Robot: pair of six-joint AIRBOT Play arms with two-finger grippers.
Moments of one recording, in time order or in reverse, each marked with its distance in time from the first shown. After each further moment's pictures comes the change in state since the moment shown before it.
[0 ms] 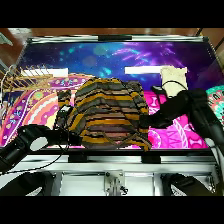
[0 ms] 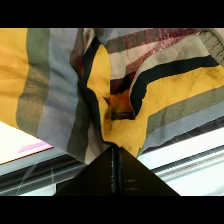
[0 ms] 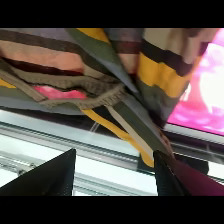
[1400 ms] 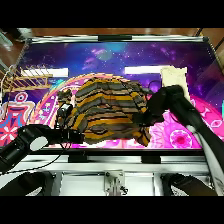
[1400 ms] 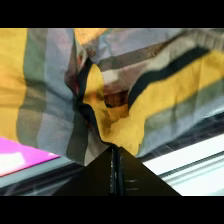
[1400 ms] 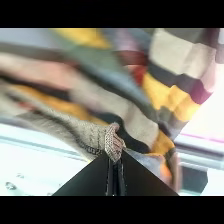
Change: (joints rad) left arm -0.001 0.000 0.000 -0.050 0.075 -0.001; right arm 0.052 -0.103 0.083 -0.040 0.021 -0.014
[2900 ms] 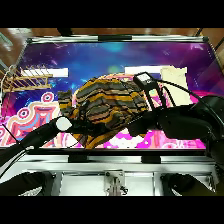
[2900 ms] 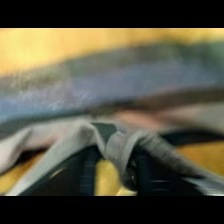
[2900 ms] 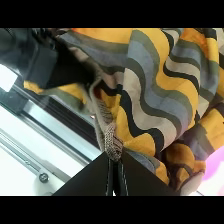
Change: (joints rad) left arm 0.021 -0.394 0.096 -0.694 0.262 0.287; right arm 0.257 0.321 0.059 -0.051 0.073 -0.070
